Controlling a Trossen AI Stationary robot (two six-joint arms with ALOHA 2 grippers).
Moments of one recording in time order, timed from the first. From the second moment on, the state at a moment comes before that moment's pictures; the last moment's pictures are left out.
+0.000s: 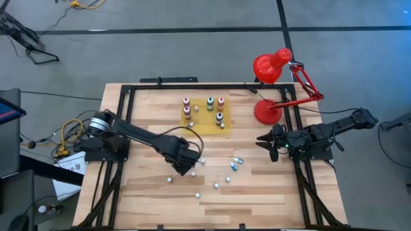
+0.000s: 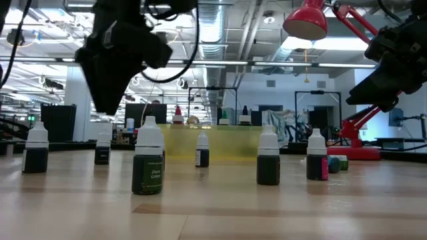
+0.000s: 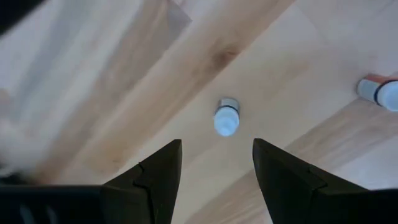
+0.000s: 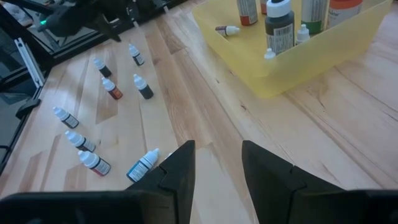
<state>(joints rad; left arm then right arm) -0.24 1.81 1.35 -1.20 -0.06 -1.04 0.32 0.32 0.16 -0.33 0.39 0.53</state>
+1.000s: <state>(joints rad) -0.22 1.73 1.06 -0.82 -0.03 -1.08 0.32 0.32 0.16 -0.33 0.39 0.53</state>
